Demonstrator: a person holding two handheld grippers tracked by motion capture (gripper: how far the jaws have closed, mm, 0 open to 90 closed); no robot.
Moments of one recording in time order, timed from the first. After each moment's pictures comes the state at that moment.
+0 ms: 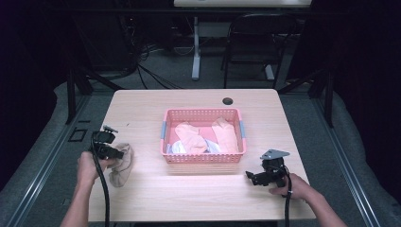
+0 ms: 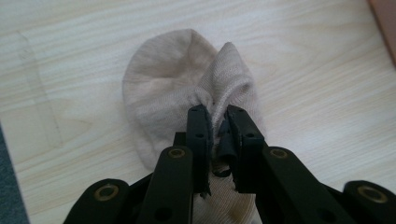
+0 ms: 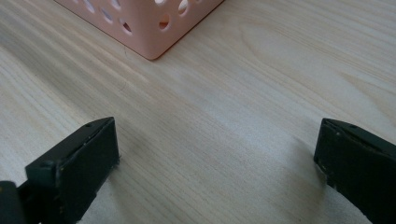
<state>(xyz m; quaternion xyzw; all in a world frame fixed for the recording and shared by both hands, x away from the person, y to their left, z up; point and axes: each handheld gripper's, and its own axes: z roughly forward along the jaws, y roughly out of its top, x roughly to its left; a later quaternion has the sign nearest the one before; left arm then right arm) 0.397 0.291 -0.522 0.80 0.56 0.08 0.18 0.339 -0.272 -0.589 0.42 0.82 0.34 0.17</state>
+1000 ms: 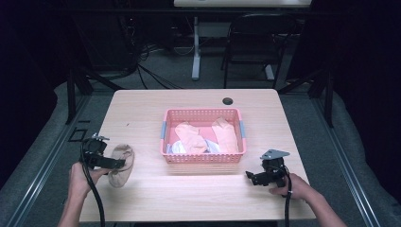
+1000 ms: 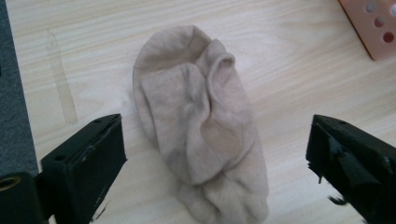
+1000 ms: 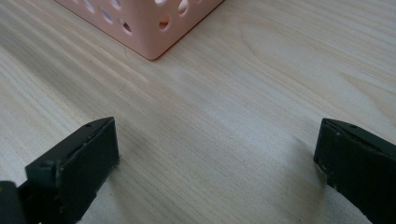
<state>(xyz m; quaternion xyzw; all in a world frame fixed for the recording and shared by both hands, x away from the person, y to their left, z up) 0.350 0.304 -0.506 0.79 0.56 0.13 0.23 0.339 -0.272 -0.589 0.42 0.82 0.34 0.17</state>
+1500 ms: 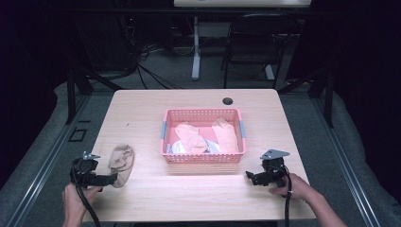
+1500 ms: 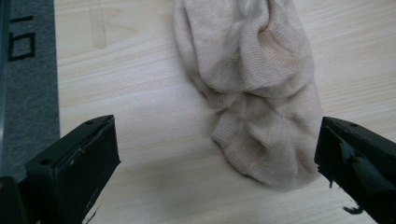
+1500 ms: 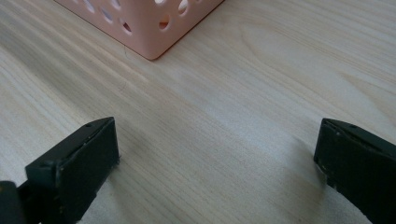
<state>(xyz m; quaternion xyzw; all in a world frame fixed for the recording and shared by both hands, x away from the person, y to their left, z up) 0.311 0.327 -0.547 0.75 0.59 0.17 0.24 0.339 -0.271 -0.589 0.42 0.82 0.34 0.17</state>
